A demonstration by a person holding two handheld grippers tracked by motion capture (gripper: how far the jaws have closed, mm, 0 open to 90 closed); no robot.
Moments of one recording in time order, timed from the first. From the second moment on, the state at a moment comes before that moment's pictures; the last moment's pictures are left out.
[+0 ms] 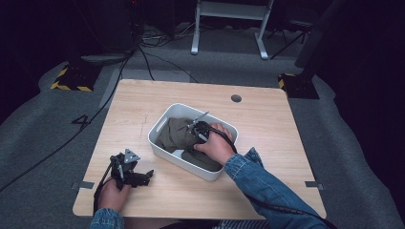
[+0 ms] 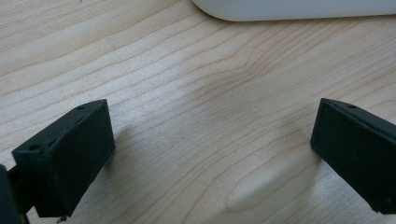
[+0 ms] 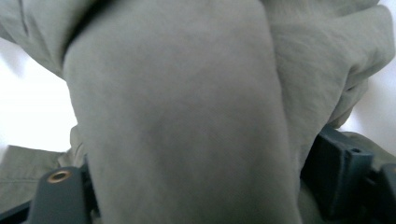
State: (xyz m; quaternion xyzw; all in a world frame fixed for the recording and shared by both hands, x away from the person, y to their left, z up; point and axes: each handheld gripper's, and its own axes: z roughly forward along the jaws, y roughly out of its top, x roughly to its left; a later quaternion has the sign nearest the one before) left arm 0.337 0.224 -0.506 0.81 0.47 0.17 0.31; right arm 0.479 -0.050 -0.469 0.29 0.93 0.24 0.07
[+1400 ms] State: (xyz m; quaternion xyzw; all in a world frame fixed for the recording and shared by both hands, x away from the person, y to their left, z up) left arm 0.337 0.224 -0.506 0.81 0.47 0.17 0.31; right arm 0.463 -0.065 -0.353 0.25 0.88 0.39 0.12
